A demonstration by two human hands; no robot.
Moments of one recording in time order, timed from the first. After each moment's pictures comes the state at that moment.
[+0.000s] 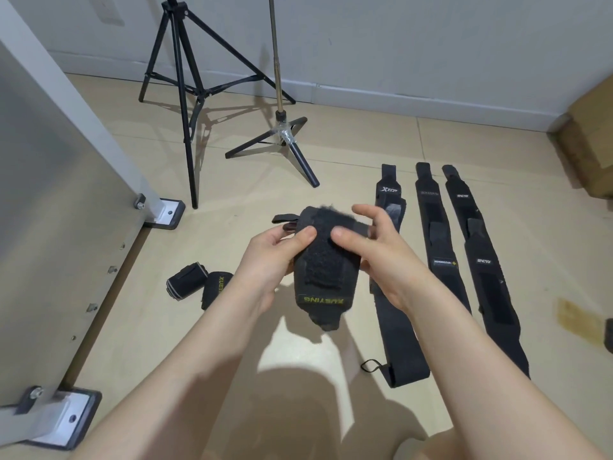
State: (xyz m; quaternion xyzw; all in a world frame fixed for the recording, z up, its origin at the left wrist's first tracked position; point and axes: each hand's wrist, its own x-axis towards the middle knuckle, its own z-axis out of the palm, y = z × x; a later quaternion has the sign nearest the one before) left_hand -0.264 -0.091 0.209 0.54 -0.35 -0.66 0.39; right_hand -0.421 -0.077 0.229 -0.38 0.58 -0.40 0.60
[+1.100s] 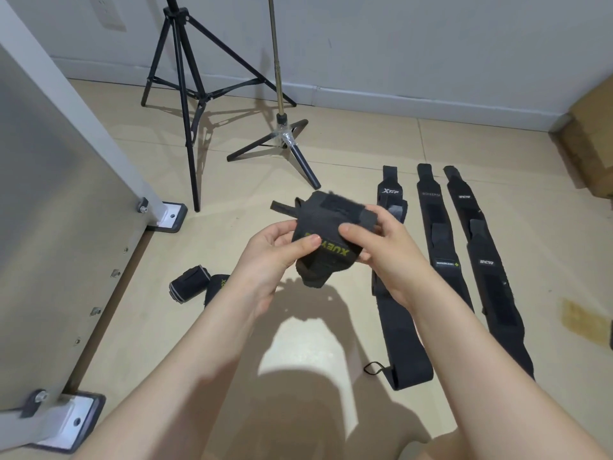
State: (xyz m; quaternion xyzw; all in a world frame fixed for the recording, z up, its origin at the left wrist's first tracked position) left_hand -0.259 -0.092 0.212 0.51 -0.35 -0.67 0.41; right_hand -0.423 -0.084 0.229 -0.37 0.57 -0.45 0.58
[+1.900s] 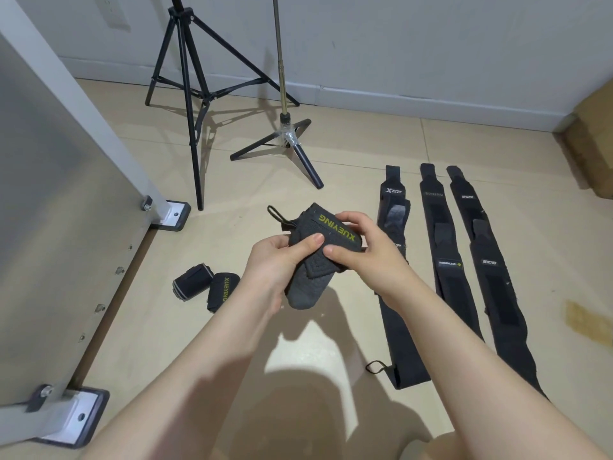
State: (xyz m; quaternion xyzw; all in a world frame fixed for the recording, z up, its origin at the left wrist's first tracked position) left_hand -0.268 -0.088 0.210 0.56 -0.31 -0.65 0.41; right_hand -0.414 -0.081 0.209 -0.51 0.59 -0.37 0.51
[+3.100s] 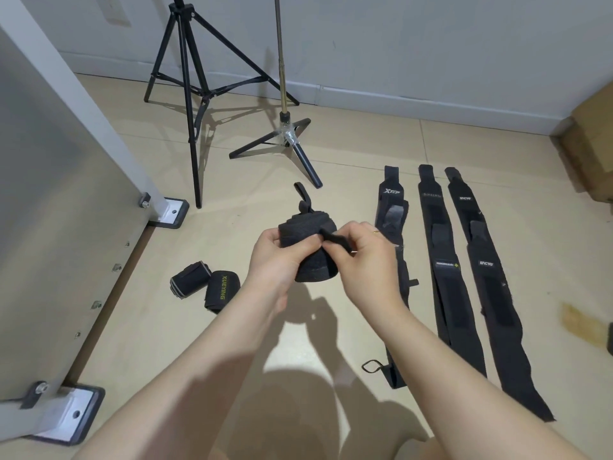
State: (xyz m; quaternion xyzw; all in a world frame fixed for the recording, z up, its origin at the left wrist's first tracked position) left_hand -0.273 -0.089 0.200 0.59 -0.28 -0.62 0.44; right_hand -0.388 -0.067 0.211 -0.58 0.67 -0.39 0.24
